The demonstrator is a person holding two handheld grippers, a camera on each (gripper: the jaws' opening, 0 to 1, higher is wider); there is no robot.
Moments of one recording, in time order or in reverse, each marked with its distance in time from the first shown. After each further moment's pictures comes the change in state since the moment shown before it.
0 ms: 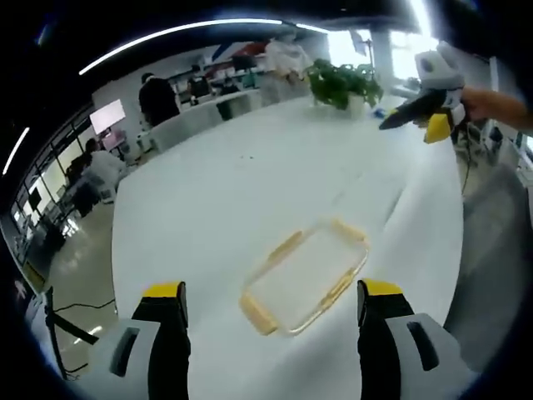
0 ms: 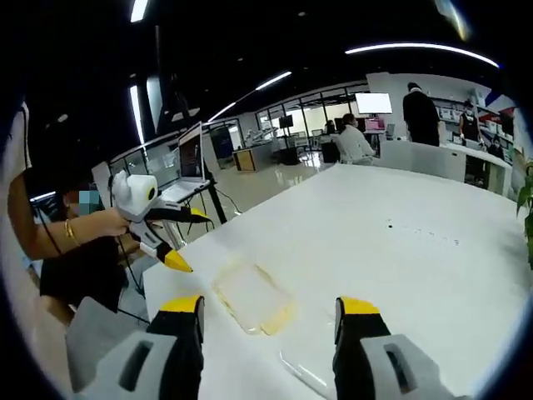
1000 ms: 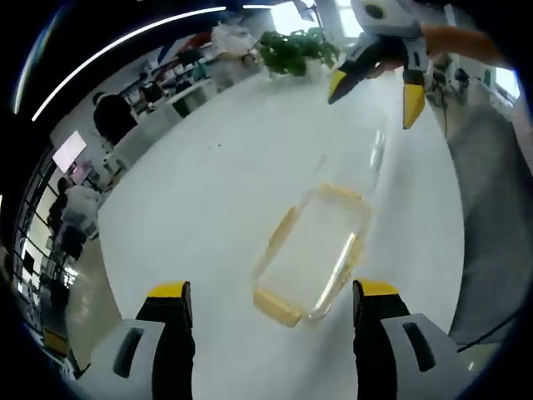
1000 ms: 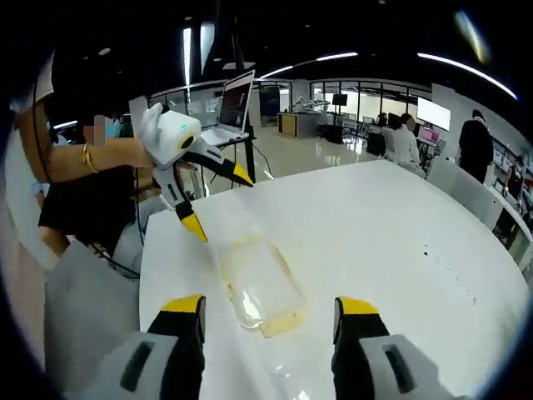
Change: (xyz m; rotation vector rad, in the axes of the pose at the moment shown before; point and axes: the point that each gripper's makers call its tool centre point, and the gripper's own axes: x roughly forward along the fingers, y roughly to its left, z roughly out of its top) left arm 0.024 0.010 -0.016 0.278 0.118 -0.122; right arm 0.057 0.018 -0.015 -0.290 0.230 0.113
